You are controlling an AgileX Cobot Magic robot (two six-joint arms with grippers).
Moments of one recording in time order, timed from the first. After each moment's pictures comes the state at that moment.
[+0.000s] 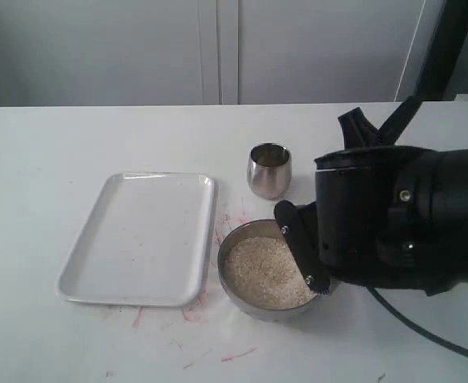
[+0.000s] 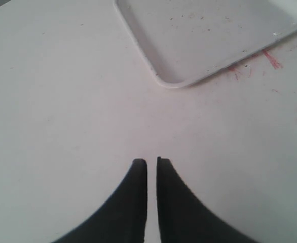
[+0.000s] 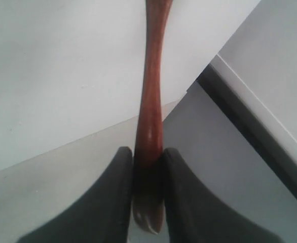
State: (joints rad) left arm -0.13 0.00 -0.02 0.00 0.39 0.24; right arm 0.83 1.48 -0.91 -1.03 1.22 -0.39
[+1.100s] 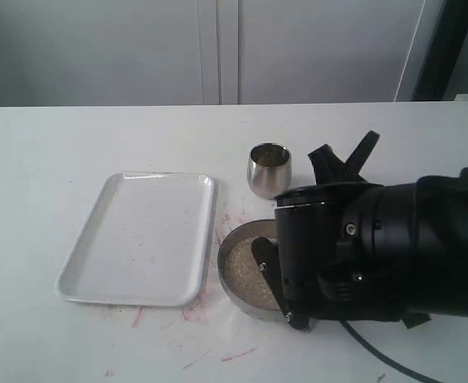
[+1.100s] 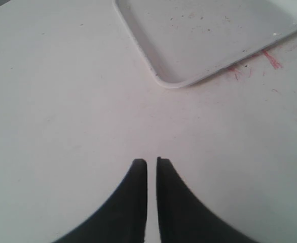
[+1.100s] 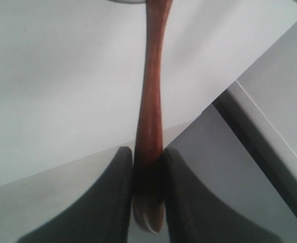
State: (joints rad) left arm -0.13 0.00 -0.02 0.00 0.39 0.24; right arm 0.89 1.55 -0.91 -0.96 1.21 -0.40
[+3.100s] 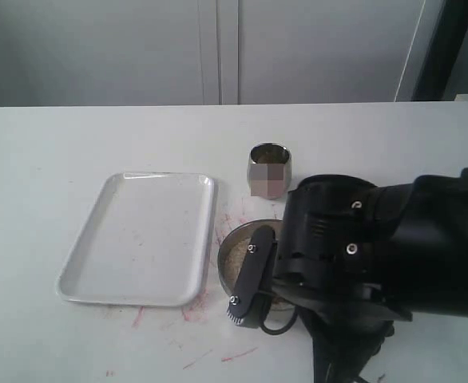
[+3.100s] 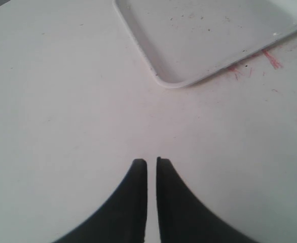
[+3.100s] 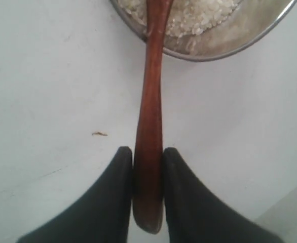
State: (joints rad) left arm -0.13 0.00 -0.02 0.00 0.39 0.24; right arm 0.89 1.55 -0.91 -0.50 1.14 0.16
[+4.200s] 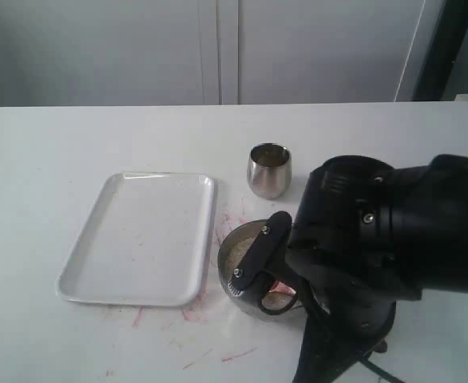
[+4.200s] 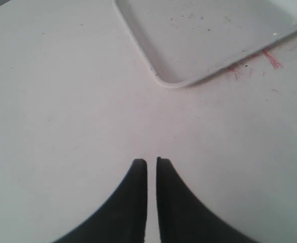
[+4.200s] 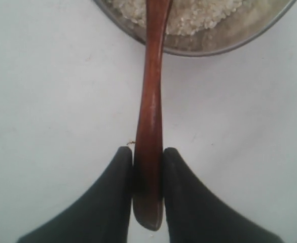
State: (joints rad) left arm -0.13 0.00 -0.02 0.00 0.39 0.24; right arm 0.83 1.54 -0.91 -0.39 1.09 0.26
